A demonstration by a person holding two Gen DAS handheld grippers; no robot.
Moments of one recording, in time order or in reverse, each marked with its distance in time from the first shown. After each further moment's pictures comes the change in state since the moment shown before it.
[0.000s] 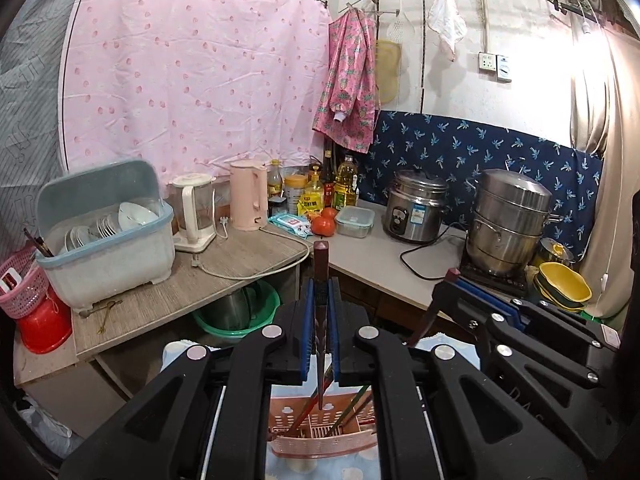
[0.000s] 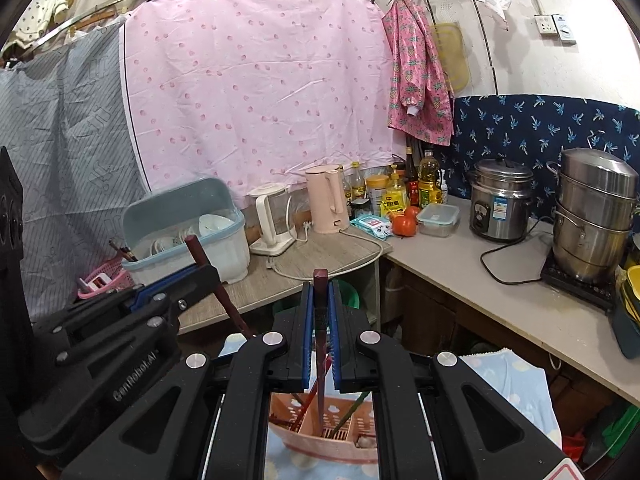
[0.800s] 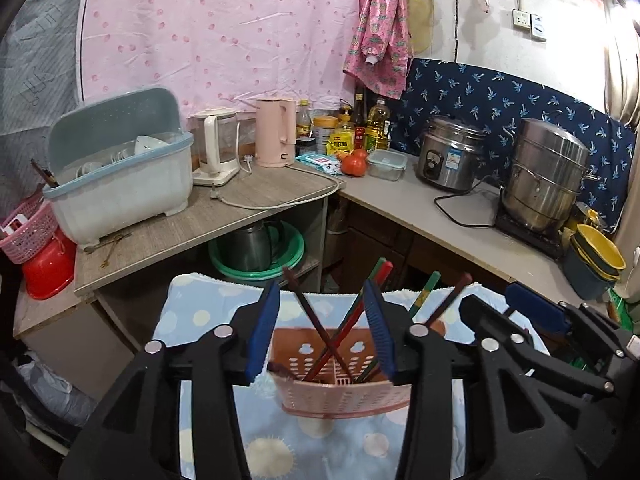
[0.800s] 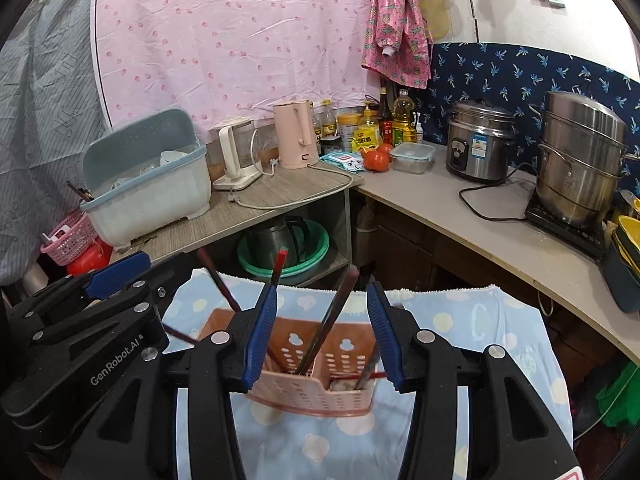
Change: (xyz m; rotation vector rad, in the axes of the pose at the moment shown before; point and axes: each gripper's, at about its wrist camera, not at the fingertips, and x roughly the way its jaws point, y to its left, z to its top) left arm 0.037 0.010 -0.089 -0.031 0.146 0.112; right arm 0.035 -0.018 -0.091 0.006 0.159 -0.104
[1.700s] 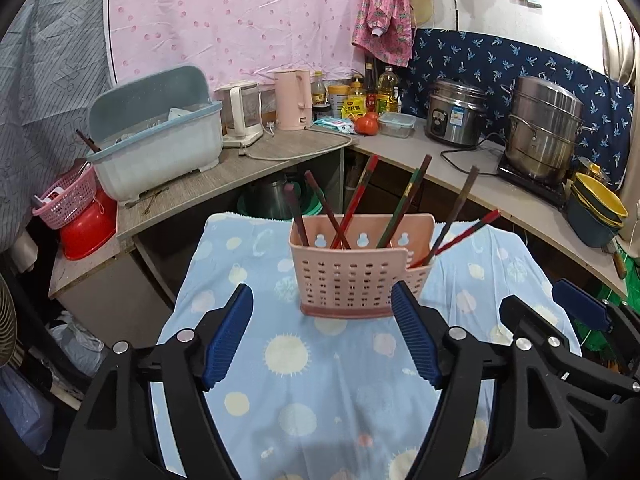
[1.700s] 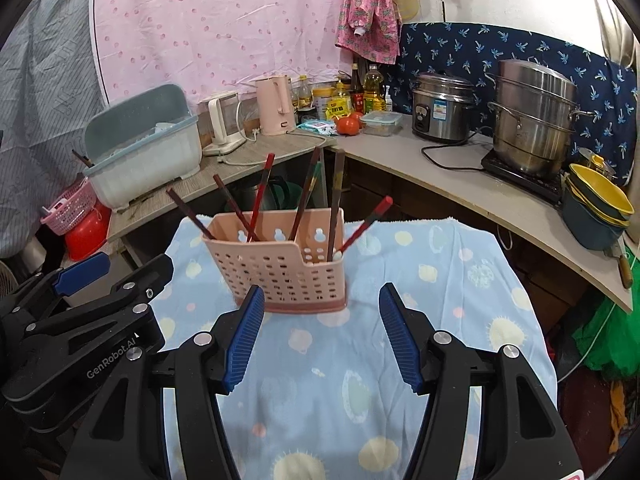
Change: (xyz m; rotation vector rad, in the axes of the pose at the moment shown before) left arm -0.080 -0.021 -0.085 0.031 0.095 0.091; right arm -0.091 -0.009 -0.089 0.029 0.078 -0.078
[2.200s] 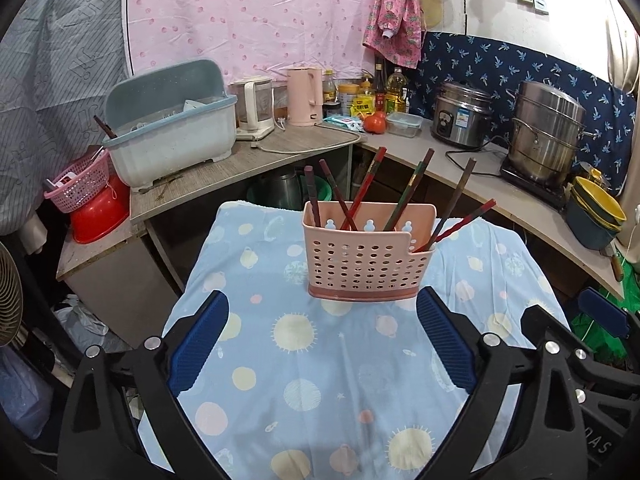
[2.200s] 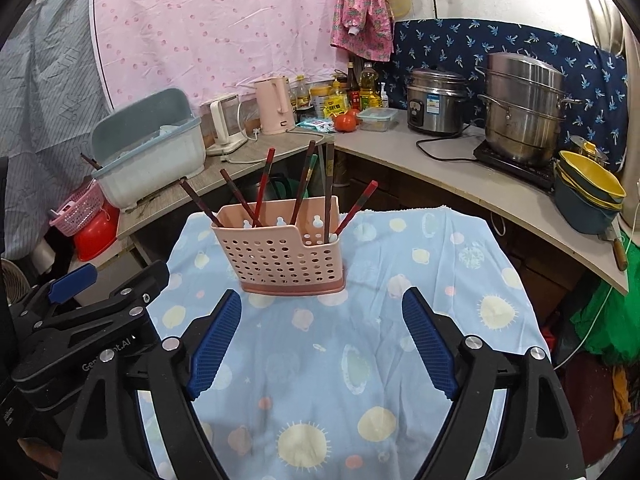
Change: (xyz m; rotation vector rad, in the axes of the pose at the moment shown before) left arm -0.025 0.006 -0.016 -0.036 0.003 0.024; right arm -0.032 -0.008 -0.018 0.030 0.002 0.010
